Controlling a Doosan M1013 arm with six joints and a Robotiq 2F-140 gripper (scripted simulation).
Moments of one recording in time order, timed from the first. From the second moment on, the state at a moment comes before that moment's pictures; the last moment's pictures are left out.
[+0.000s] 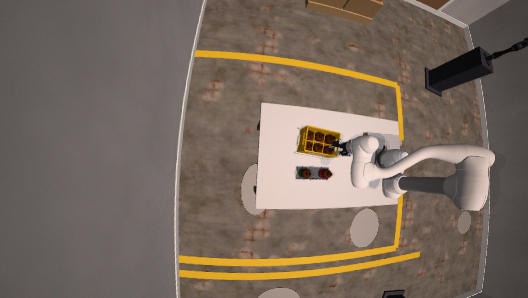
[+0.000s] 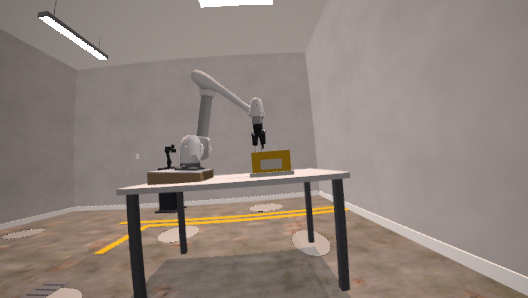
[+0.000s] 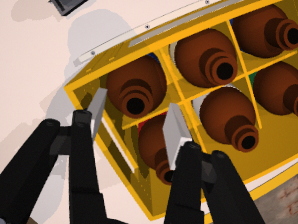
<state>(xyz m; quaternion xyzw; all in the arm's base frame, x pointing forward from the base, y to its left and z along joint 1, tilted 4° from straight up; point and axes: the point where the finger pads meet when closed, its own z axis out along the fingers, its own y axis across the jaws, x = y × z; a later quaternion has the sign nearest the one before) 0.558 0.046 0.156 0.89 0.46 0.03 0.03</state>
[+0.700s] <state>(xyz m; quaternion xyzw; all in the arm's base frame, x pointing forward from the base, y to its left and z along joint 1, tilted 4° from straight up) 0.555 0.047 0.201 0.89 0.46 0.03 0.03</state>
